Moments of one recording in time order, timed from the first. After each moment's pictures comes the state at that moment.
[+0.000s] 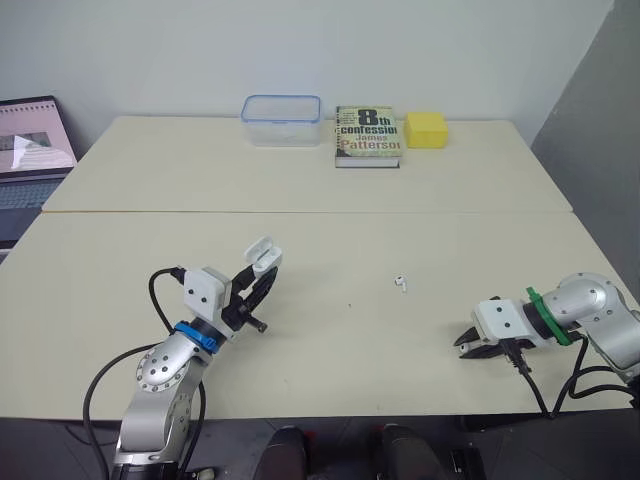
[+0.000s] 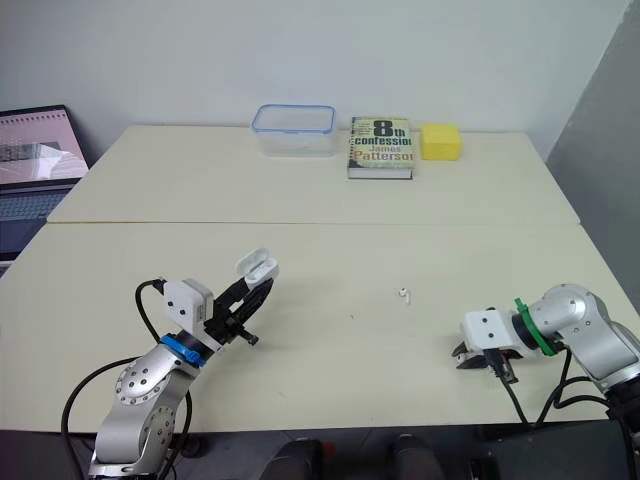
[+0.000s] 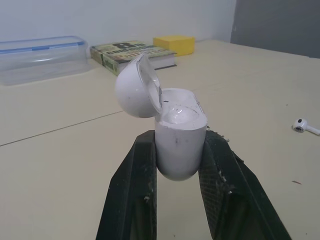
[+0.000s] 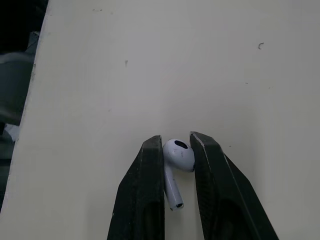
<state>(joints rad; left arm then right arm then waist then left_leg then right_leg) 0.03 0.35 0.12 -0.24 -0.33 0.06 -0.57 -0.36 -1.03 0.31 0.06 0.08 -0.07 1.44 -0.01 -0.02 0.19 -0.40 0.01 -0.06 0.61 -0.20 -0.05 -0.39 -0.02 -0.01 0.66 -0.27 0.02</state>
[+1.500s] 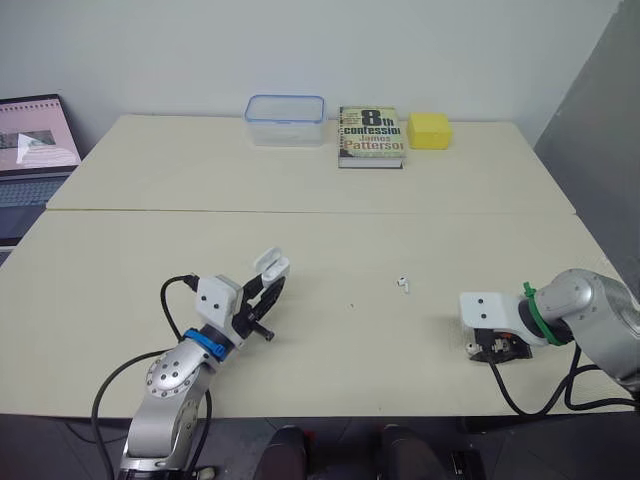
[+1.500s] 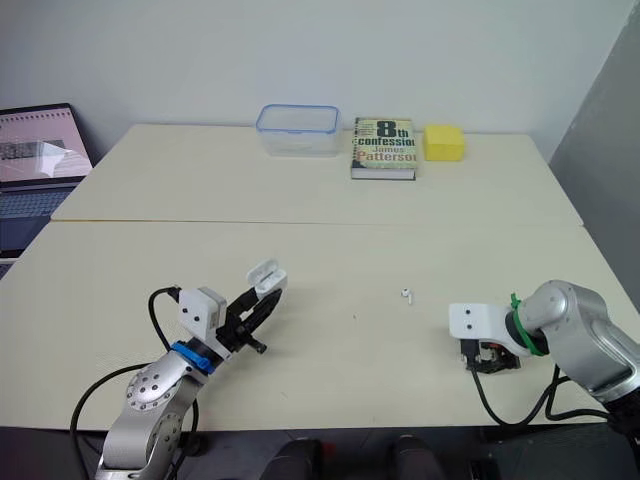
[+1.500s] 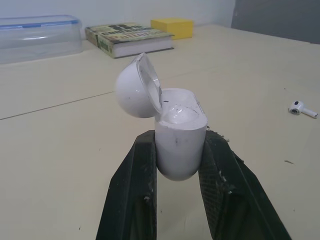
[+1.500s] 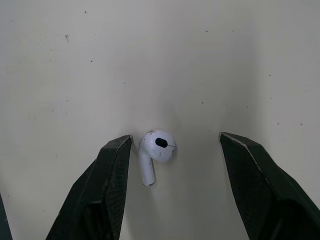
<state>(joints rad) 0.06 0.35 0.07 -0.24 -0.31 0.08 -0.54 -0.38 -1.09 0.38 -0.35 -0.10 0.62 1.31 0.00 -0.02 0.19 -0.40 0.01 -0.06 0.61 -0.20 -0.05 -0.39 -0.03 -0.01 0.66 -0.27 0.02</state>
